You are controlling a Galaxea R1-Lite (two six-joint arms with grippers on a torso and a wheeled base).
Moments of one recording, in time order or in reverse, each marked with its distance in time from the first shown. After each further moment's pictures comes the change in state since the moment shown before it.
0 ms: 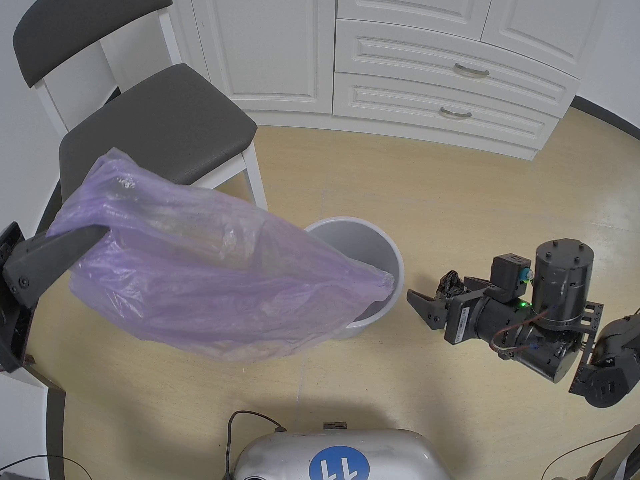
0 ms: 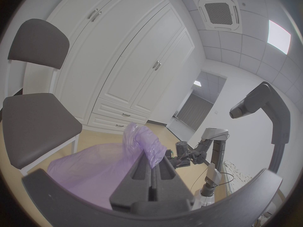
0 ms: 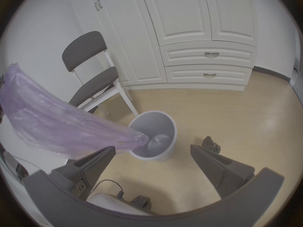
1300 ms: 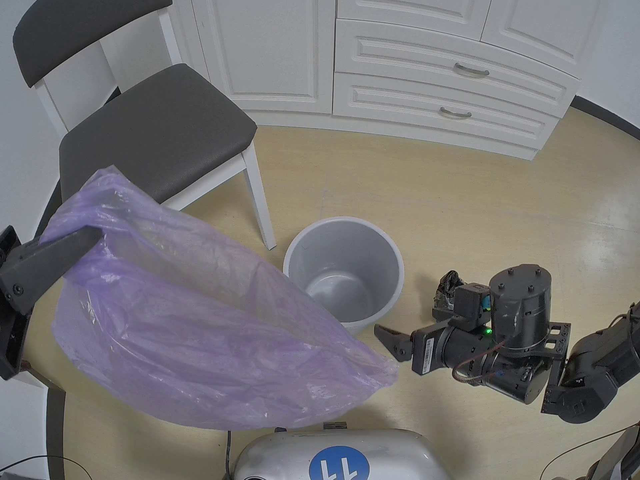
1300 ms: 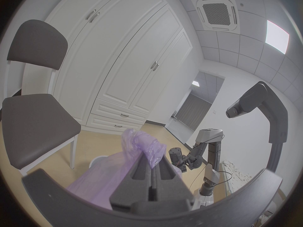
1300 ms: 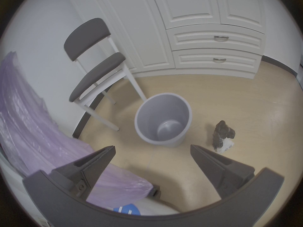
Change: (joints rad) left arm 0.000 -0.020 0.011 0.000 -0.014 0.001; right arm 0.079 0.116 -0.023 0.016 0.017 0.074
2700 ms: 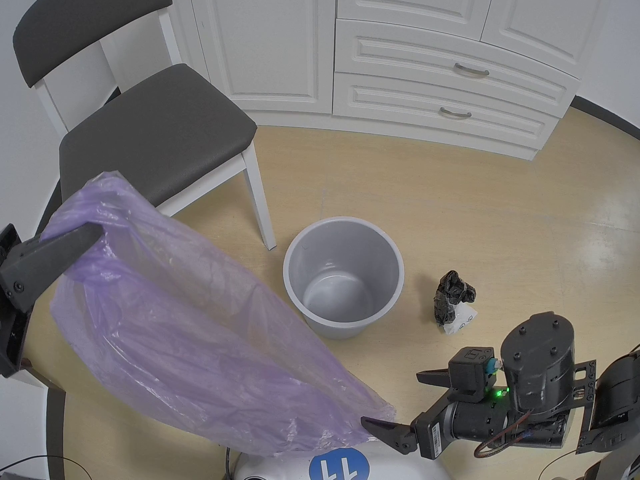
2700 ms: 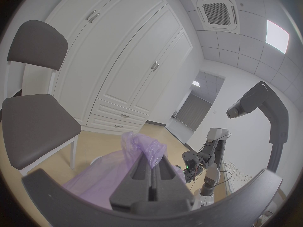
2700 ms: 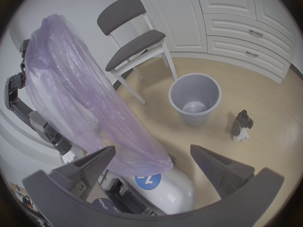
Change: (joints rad) left arm 0.001 0.004 -0.004 -0.001 0.003 0.001; right arm 0.208 -0.172 0.071 0.267 0.108 -0.031
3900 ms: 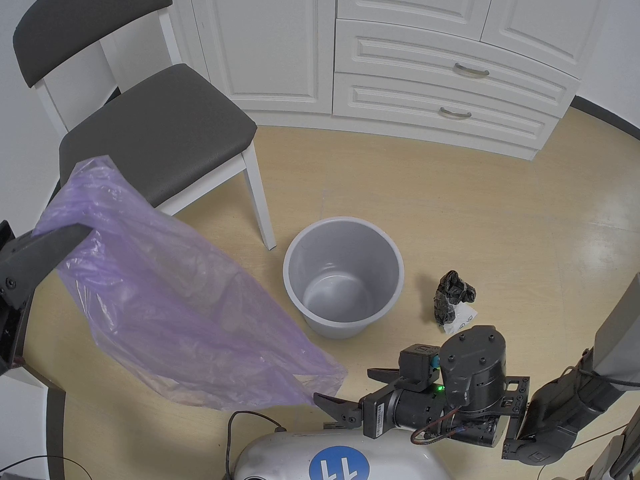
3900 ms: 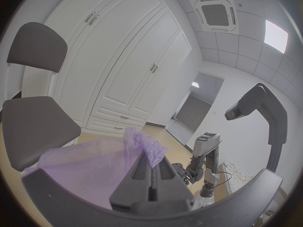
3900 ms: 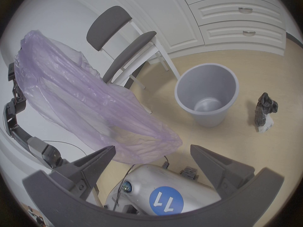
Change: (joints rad) left arm 0.000 -0.012 -0.006 -0.002 0.000 -0.003; right arm -0.048 0.331 0.009 -0.478 0.097 0.156
